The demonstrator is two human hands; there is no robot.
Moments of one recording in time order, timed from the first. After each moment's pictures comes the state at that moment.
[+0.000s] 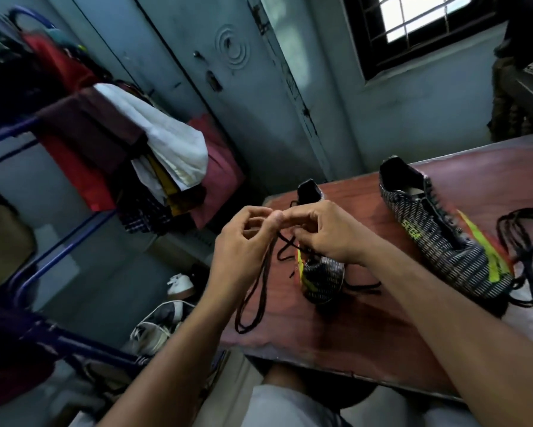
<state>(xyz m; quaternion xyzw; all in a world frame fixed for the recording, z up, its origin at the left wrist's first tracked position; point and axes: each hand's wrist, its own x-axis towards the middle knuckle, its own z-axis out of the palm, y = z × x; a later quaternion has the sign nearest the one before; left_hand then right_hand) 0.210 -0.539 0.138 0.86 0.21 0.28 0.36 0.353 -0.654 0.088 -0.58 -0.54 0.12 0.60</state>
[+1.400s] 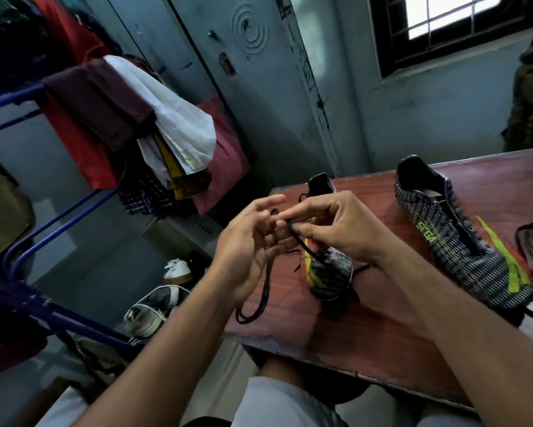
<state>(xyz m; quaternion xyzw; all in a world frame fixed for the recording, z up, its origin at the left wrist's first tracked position) 0.205 -0.537 0.138 0.66 0.19 0.23 0.69 0.351 -0.647 0.084 -0.49 -0.54 0.17 0.67</state>
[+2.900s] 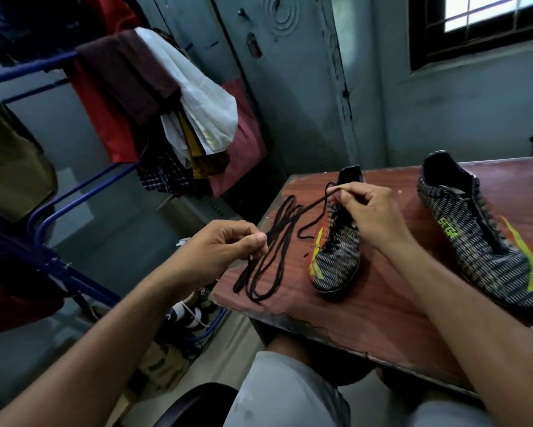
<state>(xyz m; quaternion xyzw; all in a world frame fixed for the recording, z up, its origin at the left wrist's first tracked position) 0.113 -0.506 0.167 0.88 0.19 0.07 0.43 0.363 -0.625 0.053 -0.65 -0.36 0.02 0.67</state>
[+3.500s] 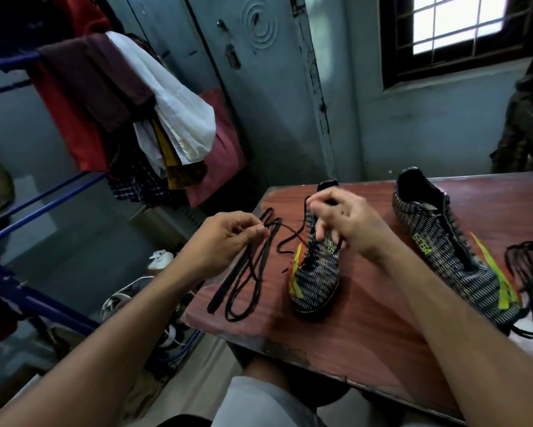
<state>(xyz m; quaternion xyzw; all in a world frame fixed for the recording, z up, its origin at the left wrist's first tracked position) 0.183 -0.480 0.143 0.94 0.17 0.15 0.27 0.368 -0.650 0.082 -0.58 -0.43 0.21 0.65</state>
